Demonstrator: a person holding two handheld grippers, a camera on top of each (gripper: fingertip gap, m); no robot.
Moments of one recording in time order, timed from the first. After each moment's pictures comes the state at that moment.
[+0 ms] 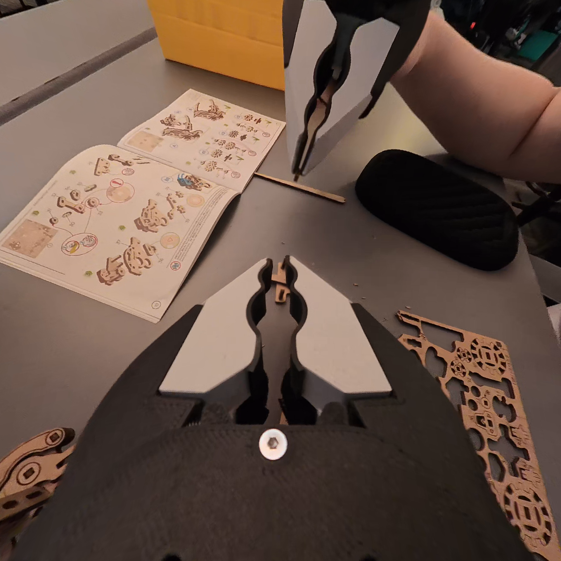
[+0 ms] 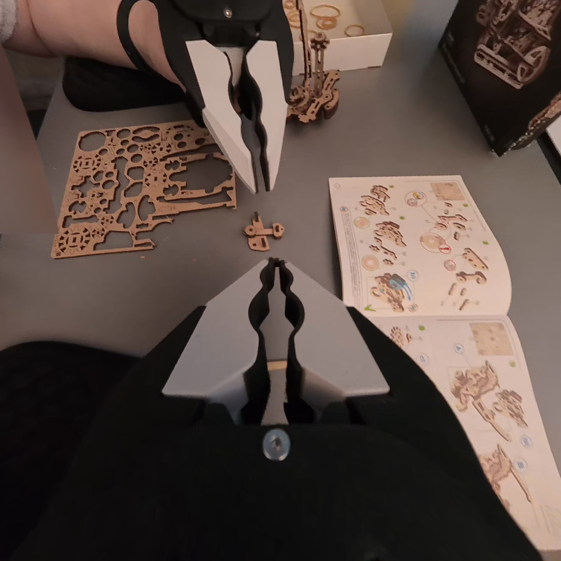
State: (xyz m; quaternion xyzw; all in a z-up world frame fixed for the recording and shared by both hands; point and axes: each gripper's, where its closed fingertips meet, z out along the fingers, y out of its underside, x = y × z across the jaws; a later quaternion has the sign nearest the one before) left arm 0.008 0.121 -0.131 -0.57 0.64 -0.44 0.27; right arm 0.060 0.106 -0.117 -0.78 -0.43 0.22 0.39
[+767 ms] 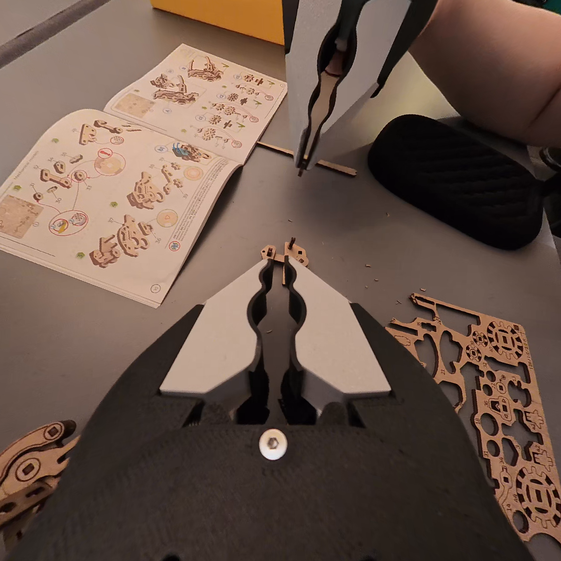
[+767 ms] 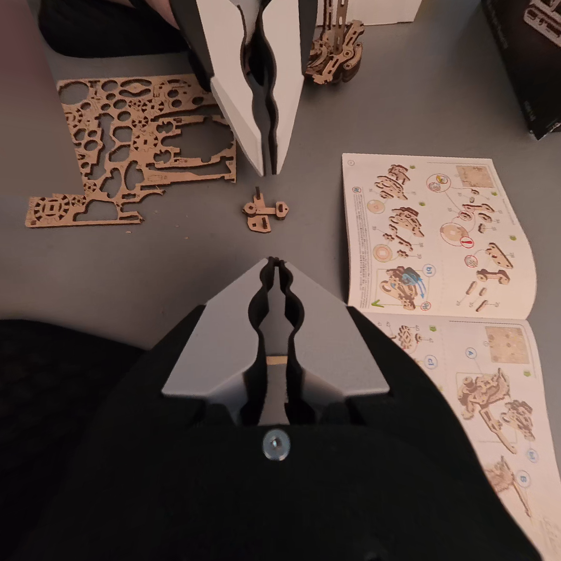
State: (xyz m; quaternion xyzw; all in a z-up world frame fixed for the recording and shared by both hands) left arm 0.005 0.124 -0.149 -0.58 0.66 -0.41 0.25; right arm 0.059 0.105 -0.140 -0.78 -0.47 0.20 0.36
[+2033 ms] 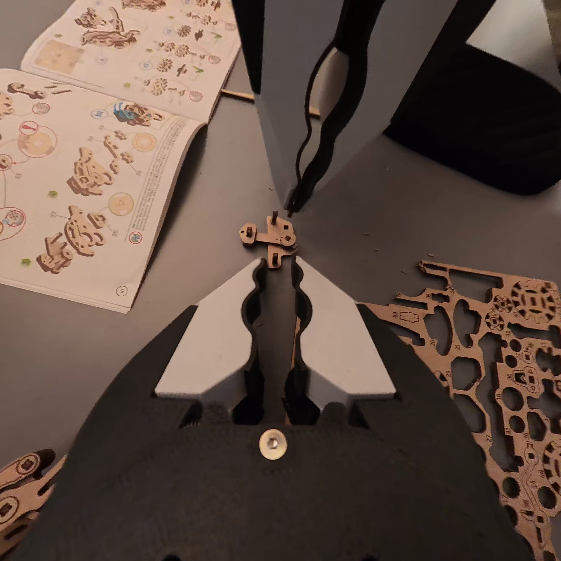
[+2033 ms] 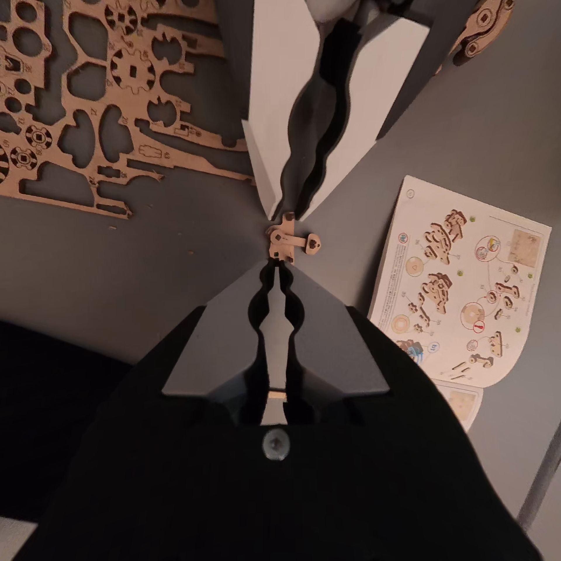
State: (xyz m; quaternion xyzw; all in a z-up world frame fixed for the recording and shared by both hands) left arm 0.000 0.111 -0.175 -0.55 0.72 -0.36 0.20; right arm 0.014 0.106 -0.166 -0.77 -0.60 0.07 0.20
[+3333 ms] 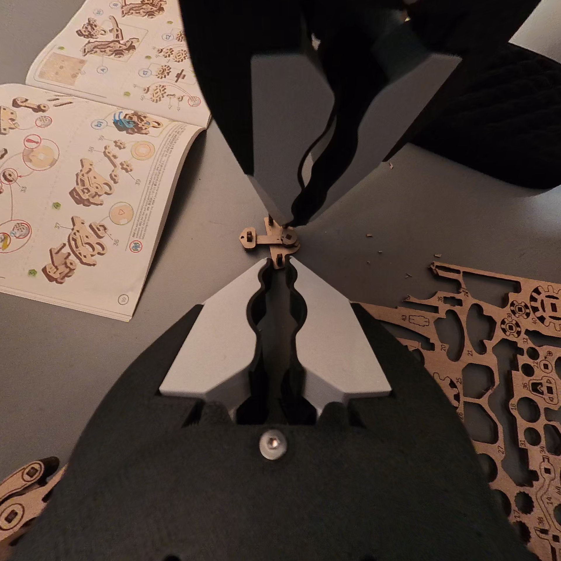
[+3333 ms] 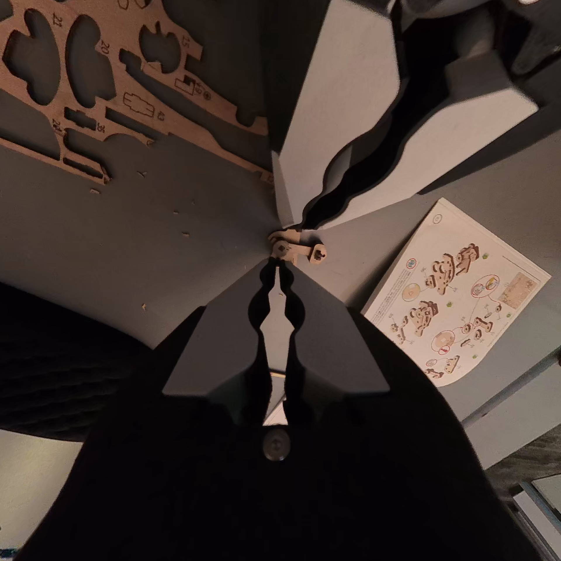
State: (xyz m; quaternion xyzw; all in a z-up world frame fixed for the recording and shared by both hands) left arm 0.004 0.110 -0.176 -0.55 0.73 -0.35 0.22; right arm 0.016 0.106 -0.178 -0.72 -0.69 -0.02 0.07
